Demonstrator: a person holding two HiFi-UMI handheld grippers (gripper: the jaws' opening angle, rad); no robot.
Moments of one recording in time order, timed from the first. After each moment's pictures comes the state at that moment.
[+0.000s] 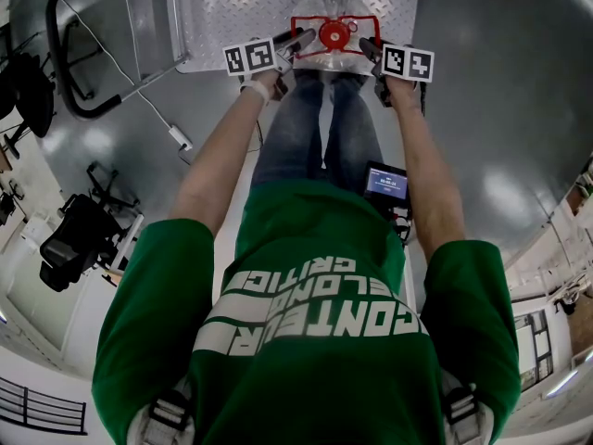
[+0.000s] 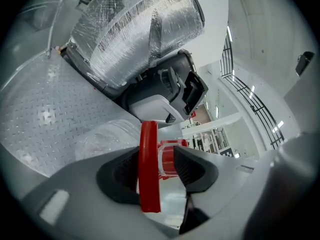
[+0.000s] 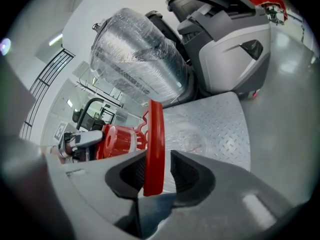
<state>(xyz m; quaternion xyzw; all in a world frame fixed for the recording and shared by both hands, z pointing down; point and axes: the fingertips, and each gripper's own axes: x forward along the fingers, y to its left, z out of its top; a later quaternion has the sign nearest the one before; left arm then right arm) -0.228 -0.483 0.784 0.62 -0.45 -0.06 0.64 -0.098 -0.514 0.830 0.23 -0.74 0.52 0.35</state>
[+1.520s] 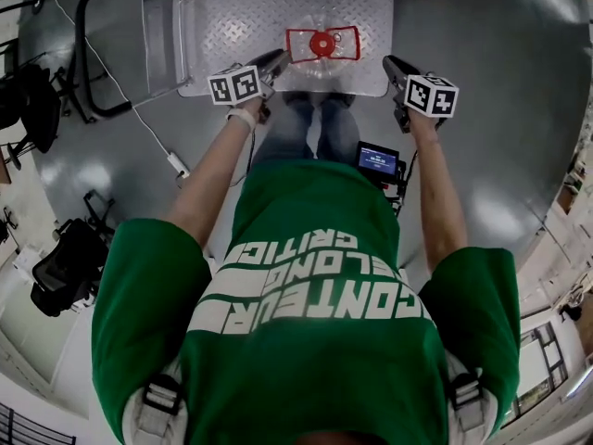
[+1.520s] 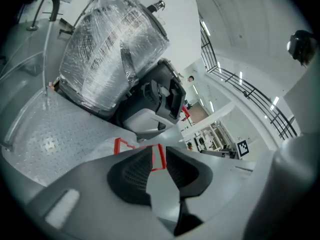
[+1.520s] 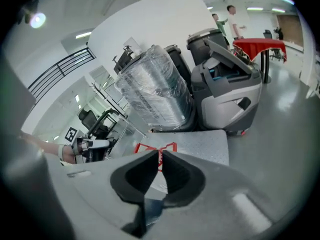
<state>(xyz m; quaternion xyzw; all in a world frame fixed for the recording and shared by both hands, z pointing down) -0.250 -0.446 0.665 0.68 -0.50 -0.02 0.53 -0.027 -0.527 0.650 0.28 -0.82 0.40 0.29</state>
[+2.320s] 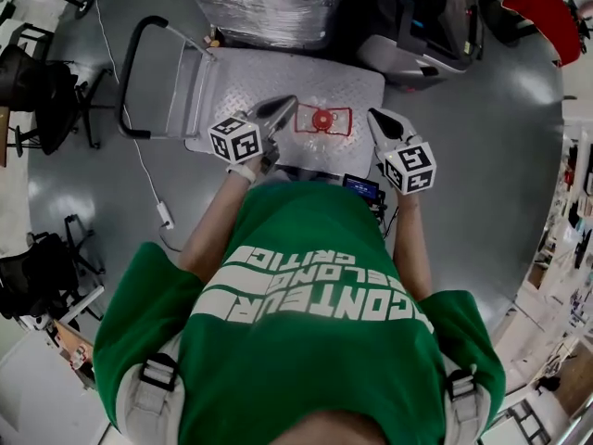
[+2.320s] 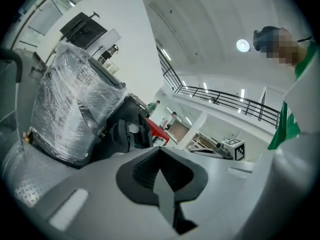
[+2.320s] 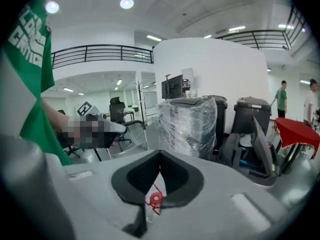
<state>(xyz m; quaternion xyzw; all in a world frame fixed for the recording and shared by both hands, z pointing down) -0.255 -0.463 0.448 0.79 -0.50 -0.12 0.33 -0.105 -0.517 0.445 0.18 -0.95 0.08 0.23</state>
